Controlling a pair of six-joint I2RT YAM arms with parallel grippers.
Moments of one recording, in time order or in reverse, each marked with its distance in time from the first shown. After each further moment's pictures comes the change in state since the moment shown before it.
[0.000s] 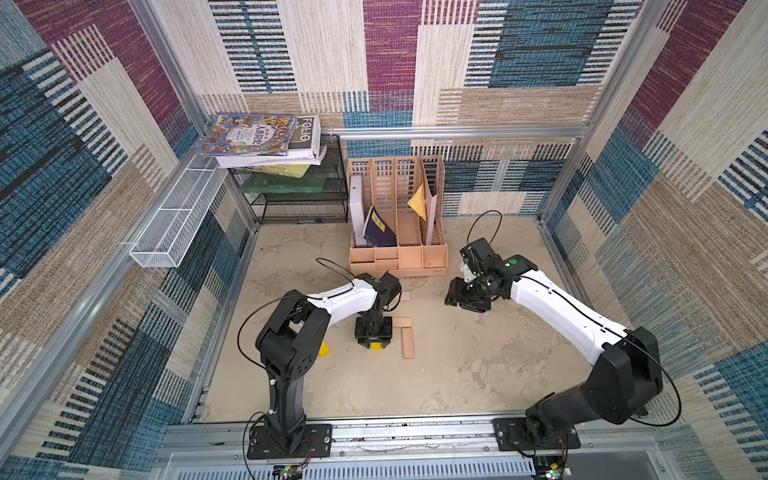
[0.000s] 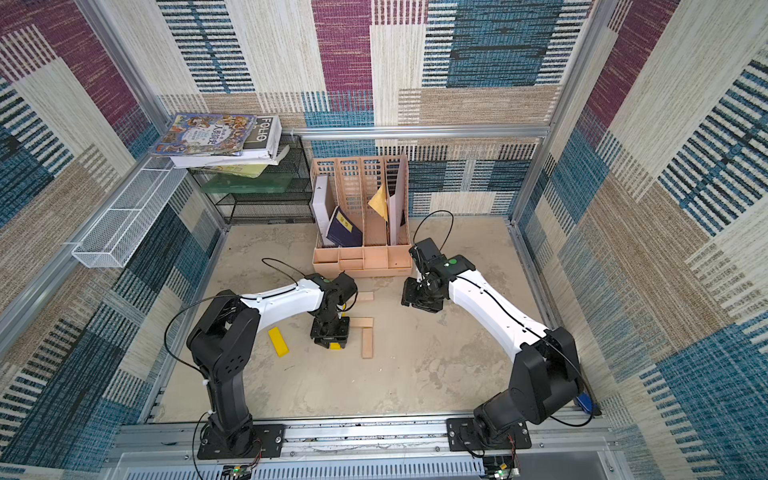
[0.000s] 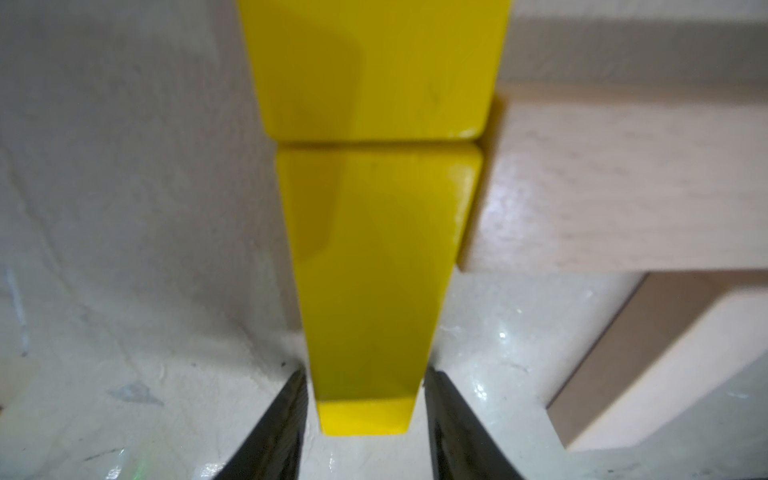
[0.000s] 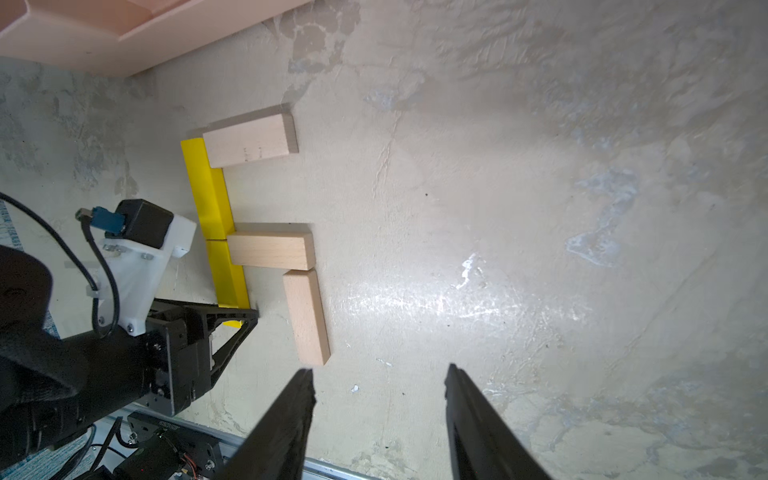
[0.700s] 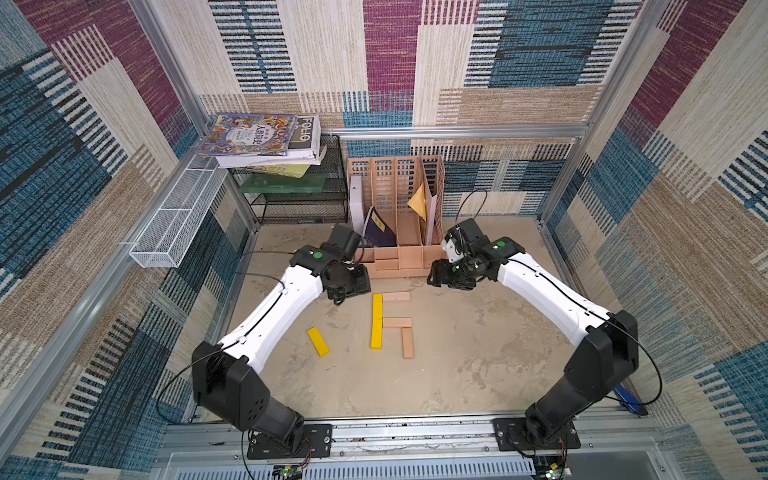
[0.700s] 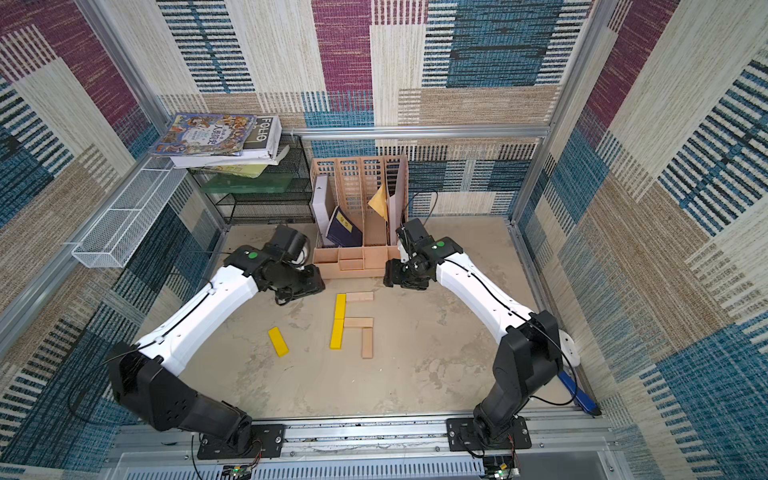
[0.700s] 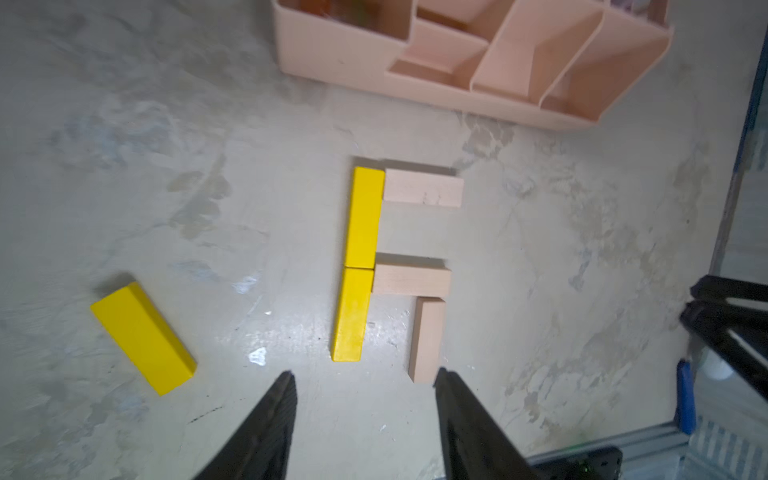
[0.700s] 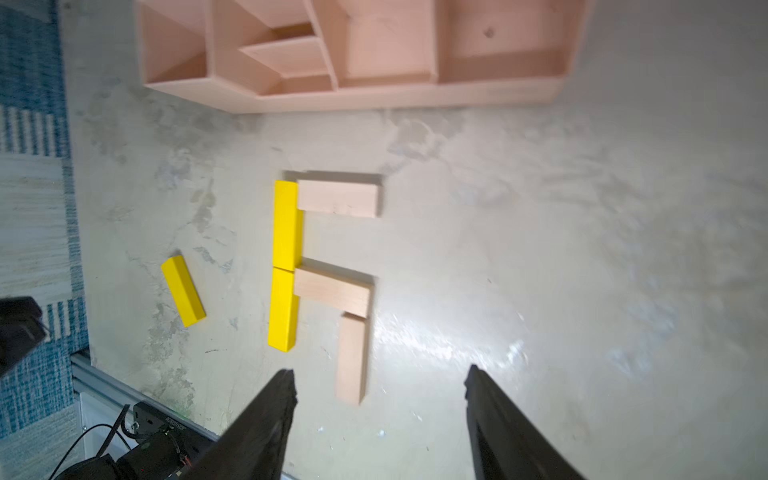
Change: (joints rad) left arm 0.261 -0.443 0.146 -0.013 -0.092 -0.018; right arm 0.081 0.204 0.318 0.025 -0.019 -0.200
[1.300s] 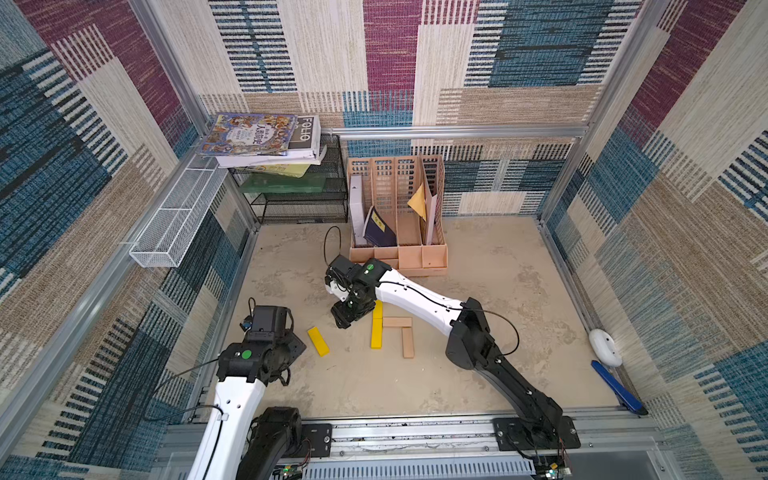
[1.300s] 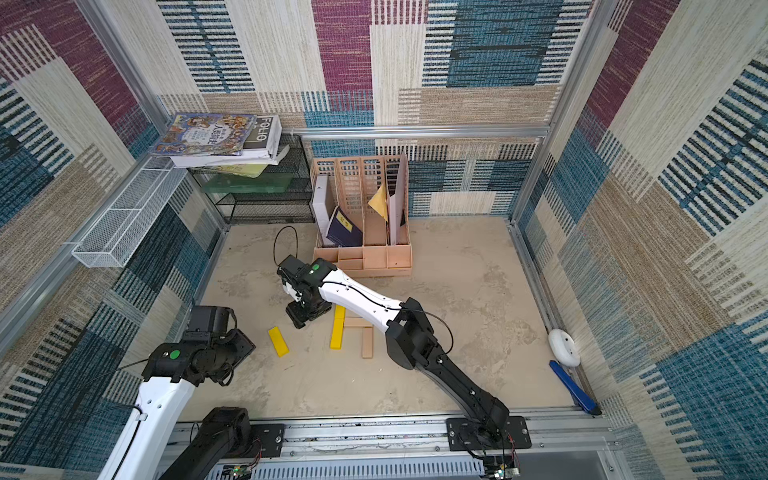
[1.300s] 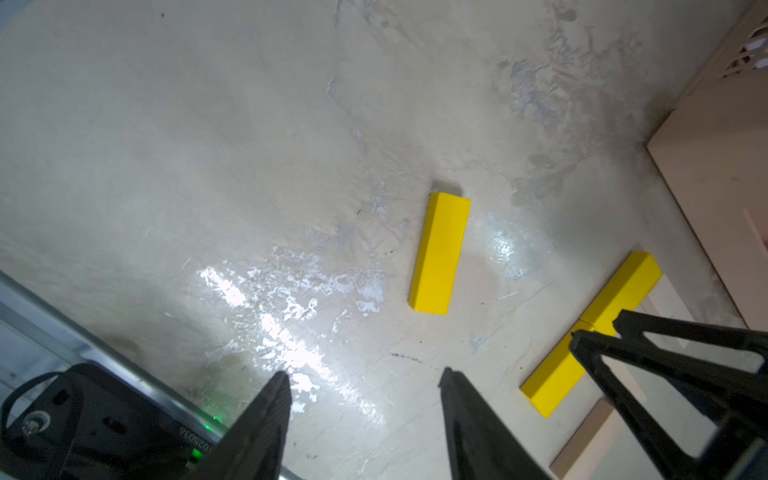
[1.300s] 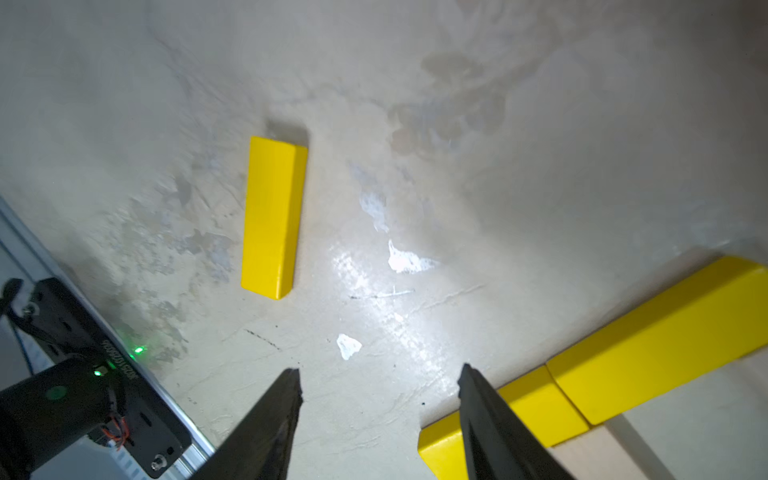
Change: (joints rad) left arm 0.351 -0.715 -0.670 -0.130 -0.149 -0.249; right arm 0.454 0.807 0.875 -0.287 0.003 -0.171
